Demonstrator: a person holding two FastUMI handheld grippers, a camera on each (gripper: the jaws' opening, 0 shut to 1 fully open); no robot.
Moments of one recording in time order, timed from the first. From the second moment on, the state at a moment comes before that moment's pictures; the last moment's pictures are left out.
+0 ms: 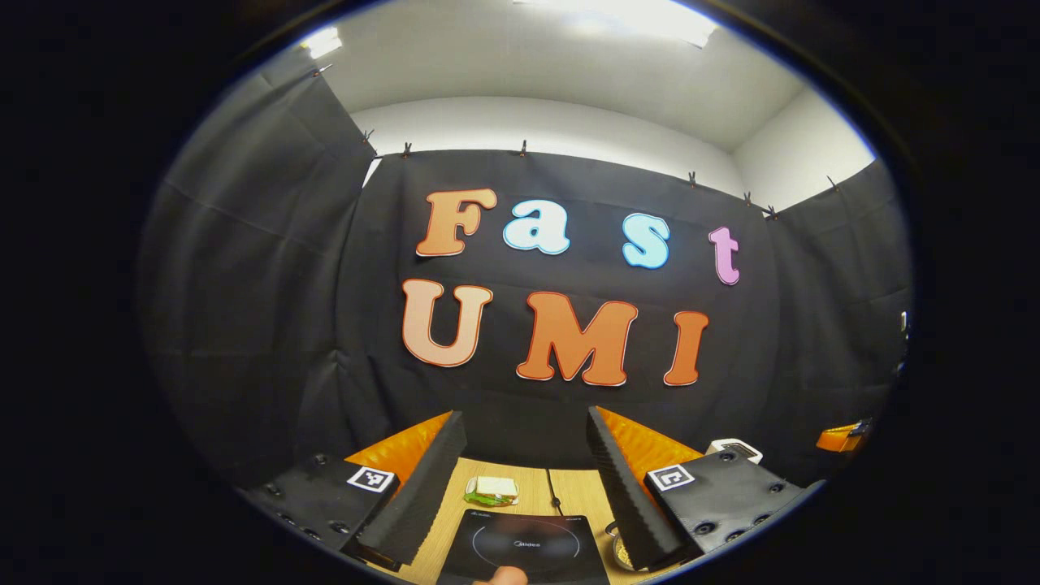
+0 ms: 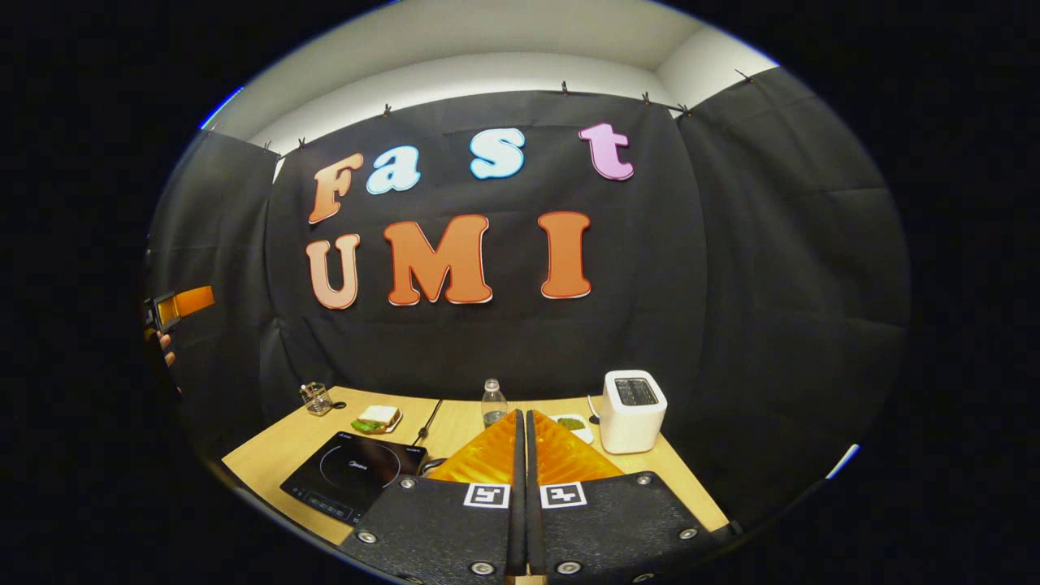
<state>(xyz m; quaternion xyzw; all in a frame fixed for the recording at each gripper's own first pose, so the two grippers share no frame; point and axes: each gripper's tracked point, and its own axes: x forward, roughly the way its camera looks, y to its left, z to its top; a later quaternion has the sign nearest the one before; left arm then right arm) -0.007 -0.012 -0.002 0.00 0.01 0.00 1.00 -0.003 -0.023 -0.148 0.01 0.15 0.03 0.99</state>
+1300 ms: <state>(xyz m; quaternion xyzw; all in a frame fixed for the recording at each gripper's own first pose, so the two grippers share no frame) -0.017 -0.006 -0.005 0.00 0.01 0.00 1.00 -0.110 -0.023 -0.364 0.03 0.38 0.05 0.92</state>
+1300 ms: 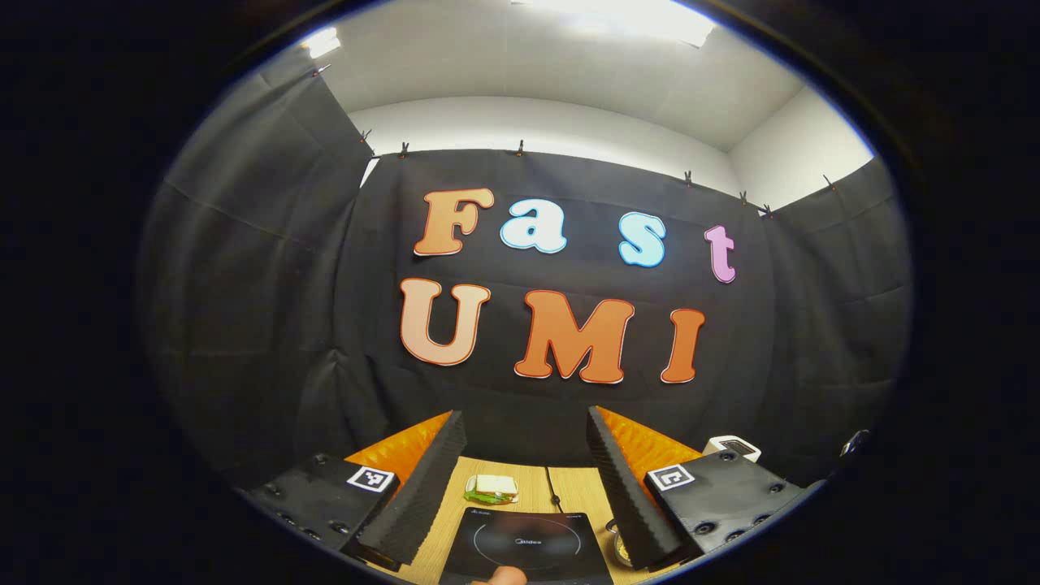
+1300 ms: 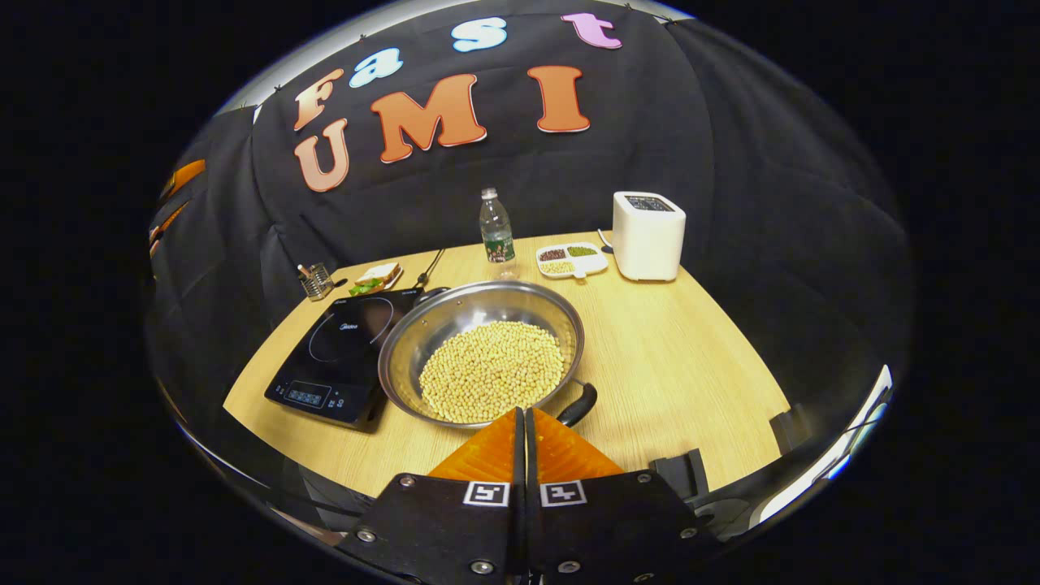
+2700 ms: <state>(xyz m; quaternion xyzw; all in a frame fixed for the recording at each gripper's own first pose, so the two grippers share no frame) 0.021 0.026 -0.036 0.01 0.03 0.03 1.00 -0.078 -0.029 -0.443 0.12 0.47 0.00 0.88</state>
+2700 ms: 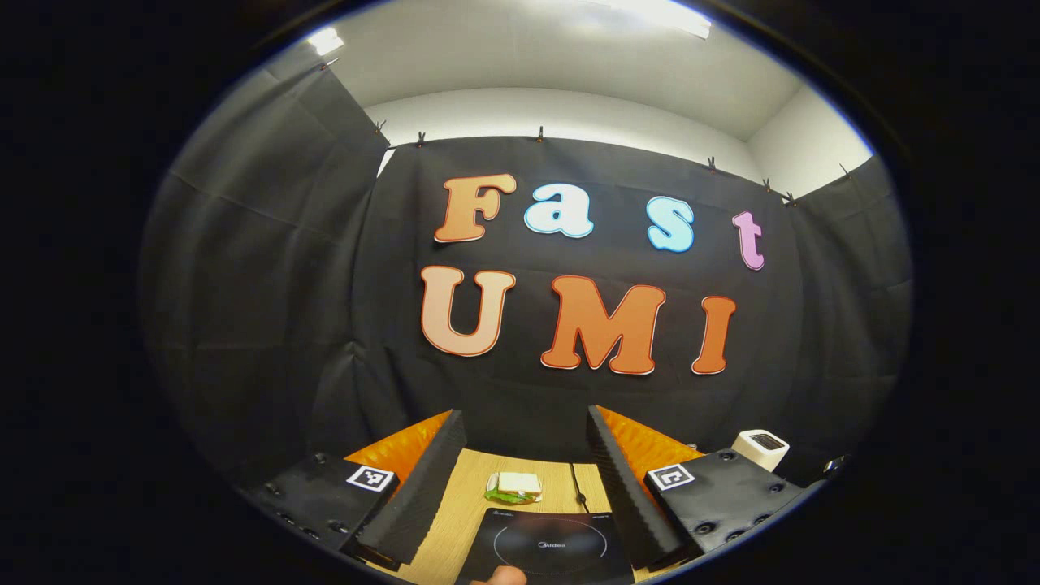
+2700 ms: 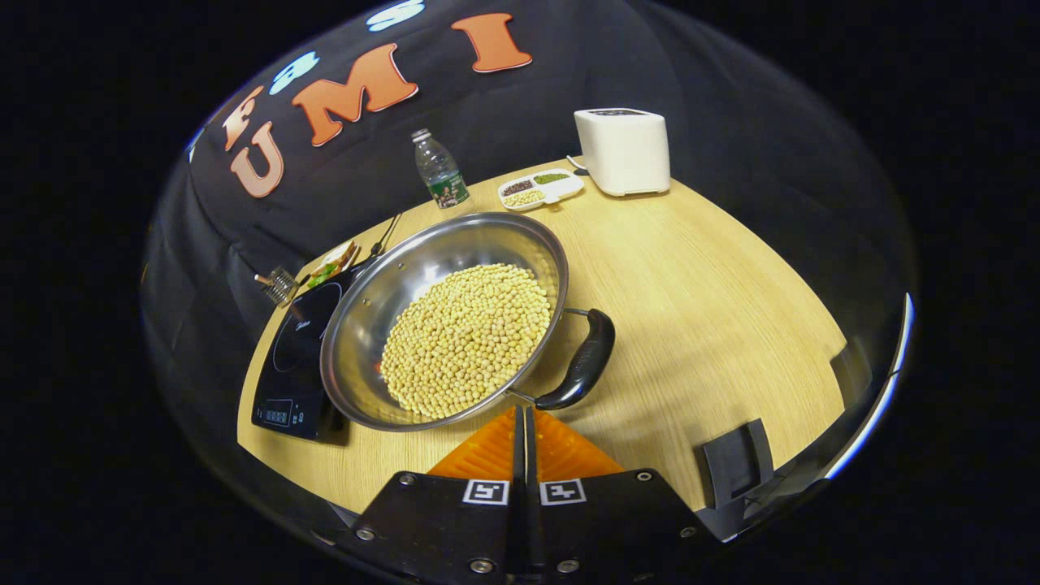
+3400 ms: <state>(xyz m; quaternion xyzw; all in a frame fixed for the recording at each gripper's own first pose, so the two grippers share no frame) 0.032 0.018 -0.048 0.02 0.04 0.02 1.00 -0.030 -0.055 -0.446 0.14 0.46 -0.02 0.88</state>
